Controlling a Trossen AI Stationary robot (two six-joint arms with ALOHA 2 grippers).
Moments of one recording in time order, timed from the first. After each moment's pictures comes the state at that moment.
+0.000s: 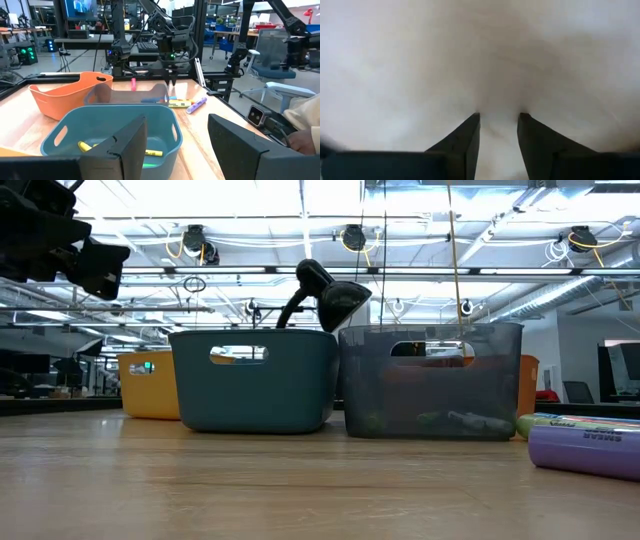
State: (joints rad) left arm -0.24 0.03 0.02 0.00 0.02 -0.04; right arm 0.93 1.50 0.70 -0.54 -0.20 1.78
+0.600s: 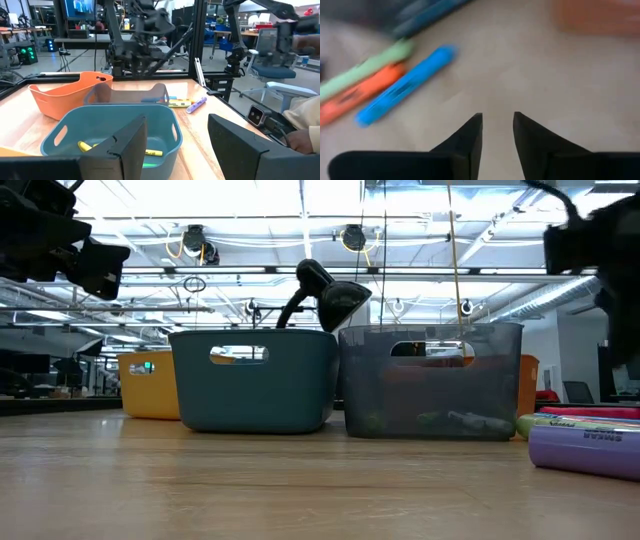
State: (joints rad) left arm -0.24 0.03 0.02 0.00 0.02 -0.04; right arm 0.59 1.18 0.70 -0.86 0.25 1.22
